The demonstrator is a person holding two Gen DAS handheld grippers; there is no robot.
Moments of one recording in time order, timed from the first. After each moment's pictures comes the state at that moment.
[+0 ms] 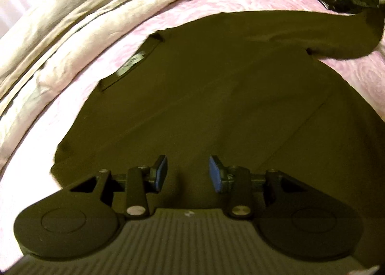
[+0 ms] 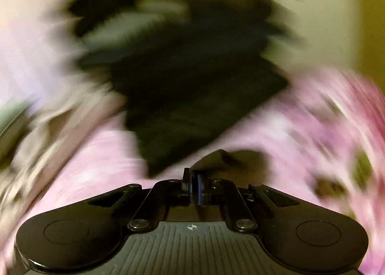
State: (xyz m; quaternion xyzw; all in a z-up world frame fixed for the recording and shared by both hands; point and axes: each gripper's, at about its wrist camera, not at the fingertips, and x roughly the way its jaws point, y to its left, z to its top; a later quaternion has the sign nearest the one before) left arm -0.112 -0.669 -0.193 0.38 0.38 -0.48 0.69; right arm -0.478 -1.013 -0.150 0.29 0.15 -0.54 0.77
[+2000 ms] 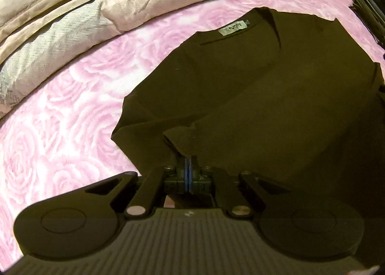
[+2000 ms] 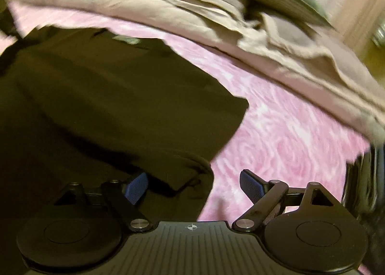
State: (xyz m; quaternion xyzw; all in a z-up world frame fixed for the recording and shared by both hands) left arm 0.061 -0.608 -0.230 0.31 0.45 -0.45 0.70; right arm -0.278 -0.859 -0.208 -0.09 0.47 -0.16 0.86
